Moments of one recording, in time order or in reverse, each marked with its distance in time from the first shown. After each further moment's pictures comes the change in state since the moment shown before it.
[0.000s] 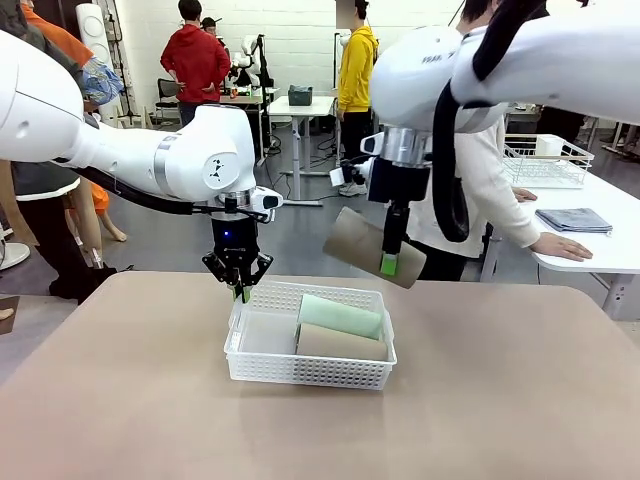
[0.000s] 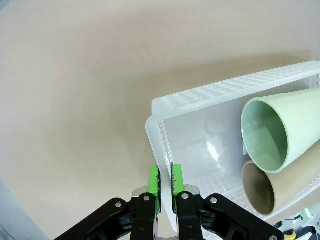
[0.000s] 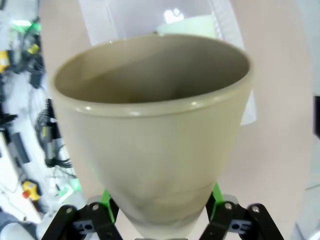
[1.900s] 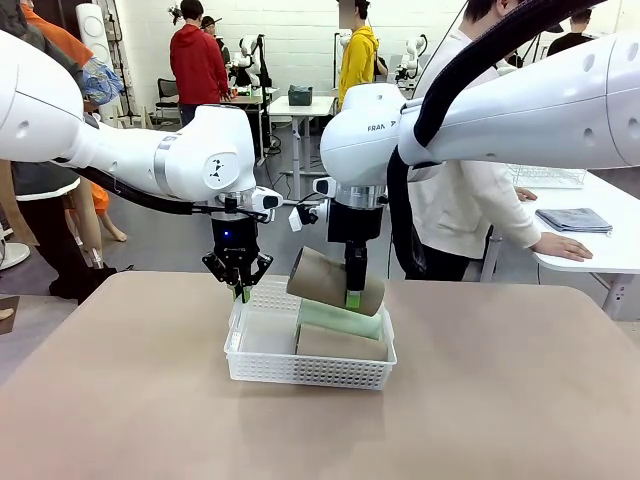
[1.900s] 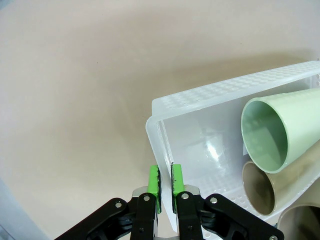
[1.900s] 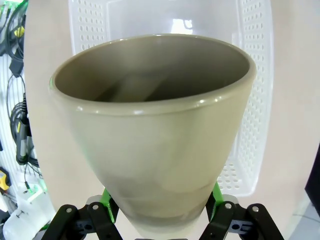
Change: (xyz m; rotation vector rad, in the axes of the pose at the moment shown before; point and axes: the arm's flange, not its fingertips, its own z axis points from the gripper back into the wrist) left arm 0.000 0.000 0.000 0.000 0.000 0.000; right arm 0.057 0.005 -0.072 -0.029 0.025 0.201
